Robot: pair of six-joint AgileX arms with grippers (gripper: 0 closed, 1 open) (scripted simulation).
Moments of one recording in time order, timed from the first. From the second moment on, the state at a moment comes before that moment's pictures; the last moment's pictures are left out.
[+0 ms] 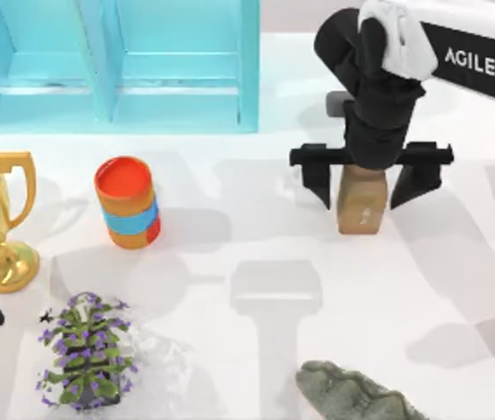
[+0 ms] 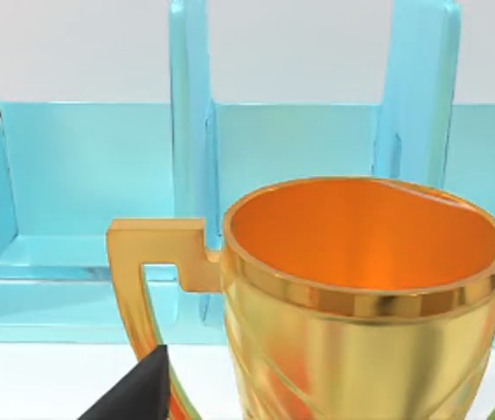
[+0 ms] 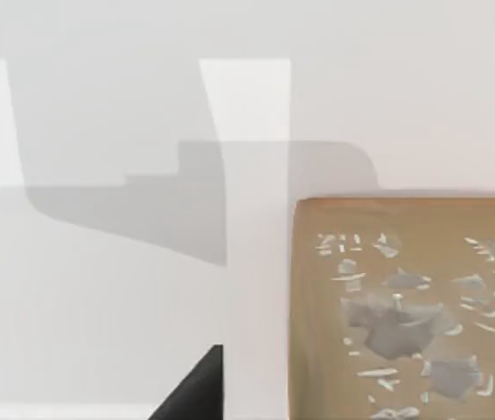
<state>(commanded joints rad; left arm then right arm) 0.00 0.00 0.00 0.00 0.00 0.00 0.45 2.36 1.93 -1.14 0.01 0.47</state>
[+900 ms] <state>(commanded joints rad) 0.00 0.00 0.00 0.00 0.00 0.00 0.45 2.43 2.16 -1.34 0.01 0.47</state>
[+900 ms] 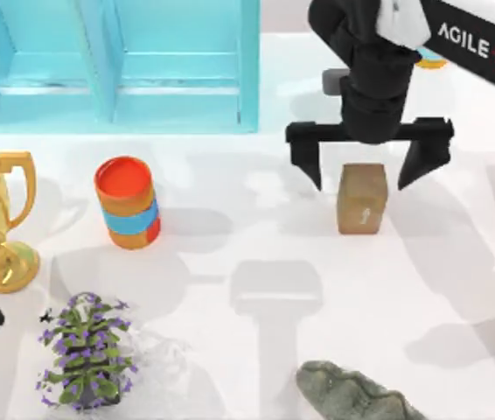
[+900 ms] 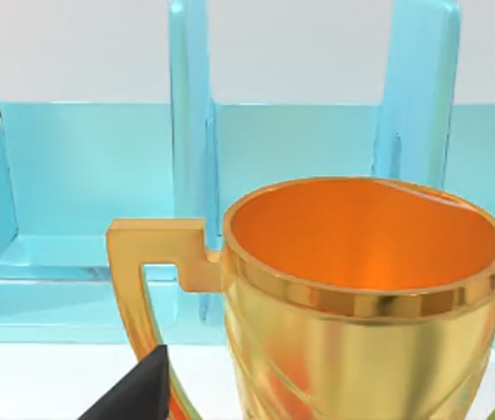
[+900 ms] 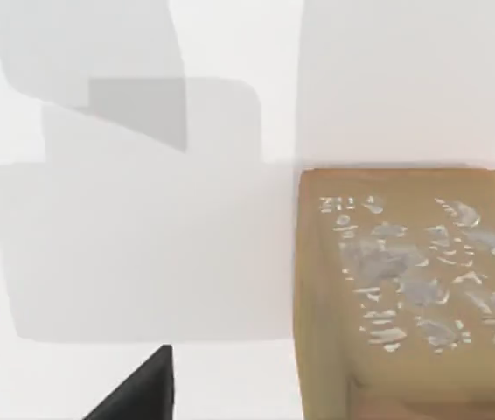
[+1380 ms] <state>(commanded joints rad) 0.00 0.00 0.00 0.00 0.00 0.00 0.44 2.54 2.77 -1.79 0.01 0.47</state>
